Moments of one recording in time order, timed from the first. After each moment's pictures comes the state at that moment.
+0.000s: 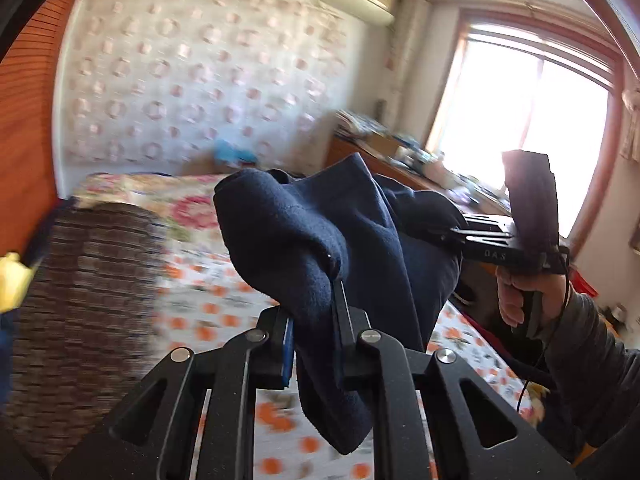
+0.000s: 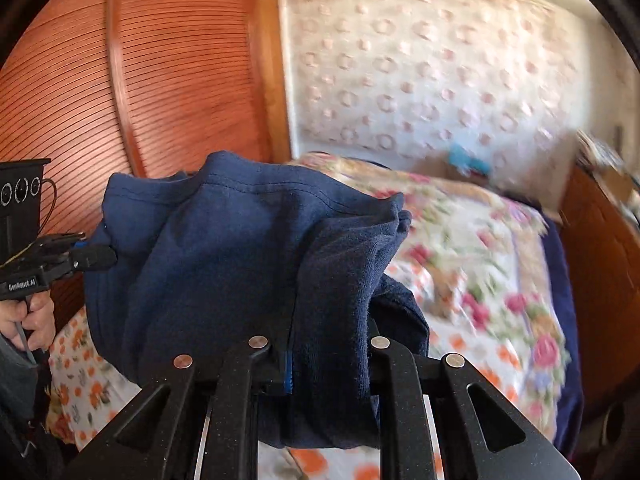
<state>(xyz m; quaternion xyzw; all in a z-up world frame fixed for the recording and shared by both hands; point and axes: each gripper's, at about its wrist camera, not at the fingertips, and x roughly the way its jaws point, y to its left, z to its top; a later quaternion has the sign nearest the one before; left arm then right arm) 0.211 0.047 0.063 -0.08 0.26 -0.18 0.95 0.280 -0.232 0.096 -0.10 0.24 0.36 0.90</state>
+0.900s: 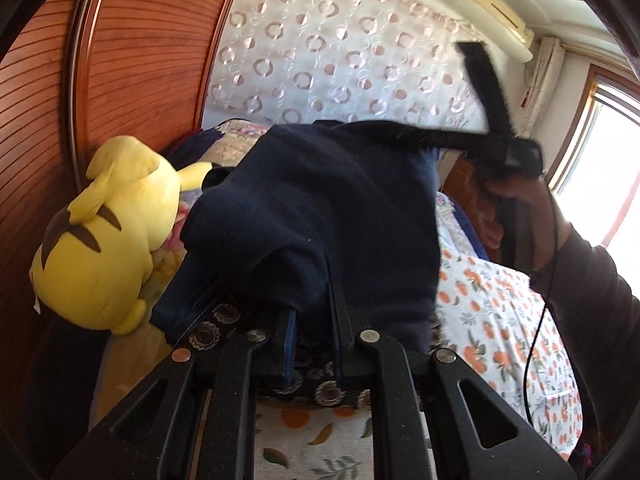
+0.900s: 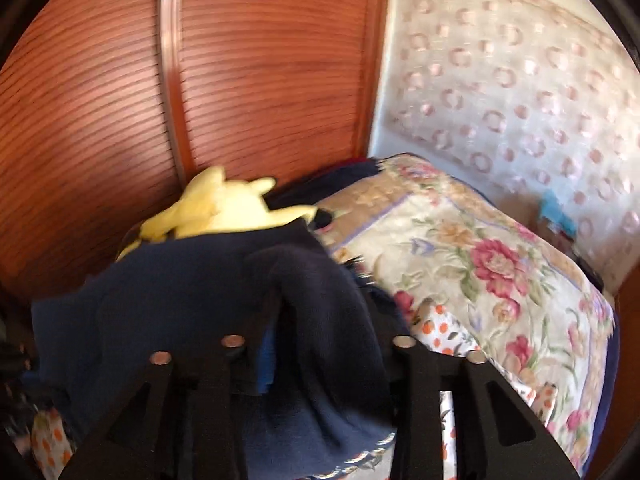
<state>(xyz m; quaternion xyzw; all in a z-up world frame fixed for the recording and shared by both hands) 0.171 0.218 -0.048 -0.18 0.30 0.02 0.94 0.467 0.086 0.041 -0.21 0.26 0.42 0.84</state>
